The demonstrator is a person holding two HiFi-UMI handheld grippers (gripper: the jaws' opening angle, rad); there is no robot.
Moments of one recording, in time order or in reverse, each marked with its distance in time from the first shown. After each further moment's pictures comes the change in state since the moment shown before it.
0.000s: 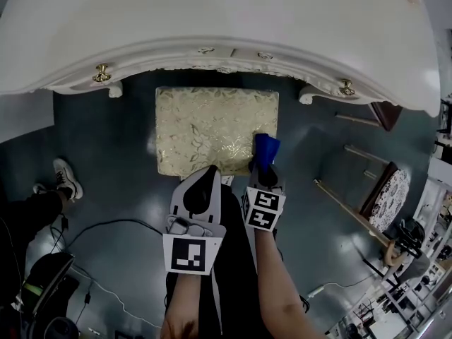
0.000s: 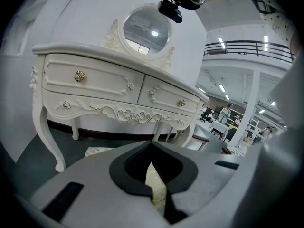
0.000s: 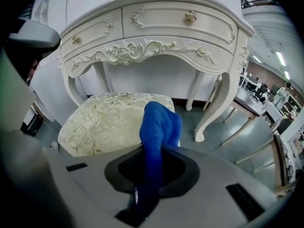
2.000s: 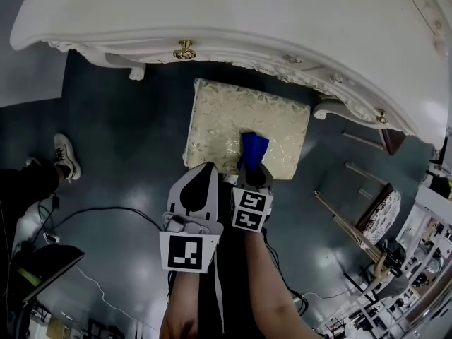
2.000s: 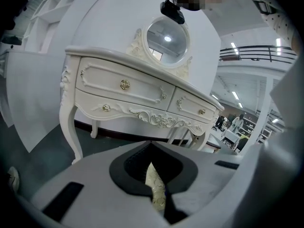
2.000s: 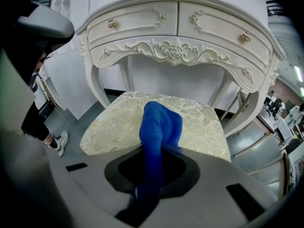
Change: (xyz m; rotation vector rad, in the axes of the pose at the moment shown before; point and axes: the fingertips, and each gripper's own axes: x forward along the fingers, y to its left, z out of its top) left arm -0.056 0.093 0.003 -0.100 -0.050 0.132; right arm 0.000 0.128 0.016 -0.153 0.003 0.093
